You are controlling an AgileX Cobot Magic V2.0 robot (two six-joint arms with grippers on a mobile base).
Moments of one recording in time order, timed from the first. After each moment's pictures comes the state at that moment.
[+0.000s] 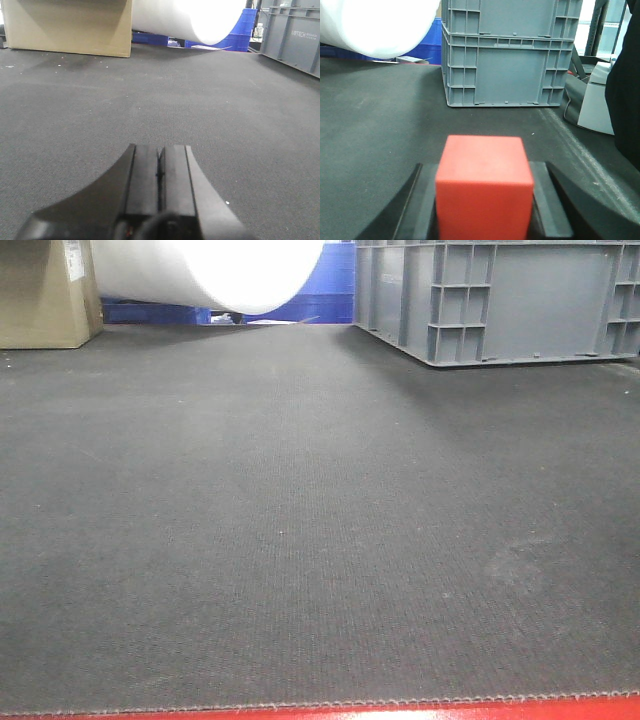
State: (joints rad) left arm 0.02 -0.01 0.03 -0.05 0.02 0.01; right arm -0.03 0.23 -0.27 0.06 0.09 -0.05
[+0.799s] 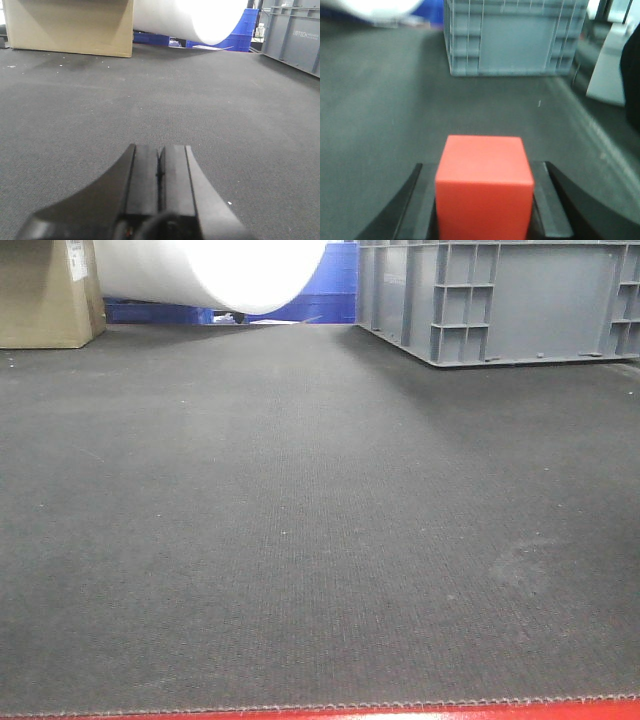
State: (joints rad) left arm 0.02 -0.01 0.03 -0.05 0.02 0.01; right arm -0.03 0.41 -0.41 0.06 0.25 -0.05
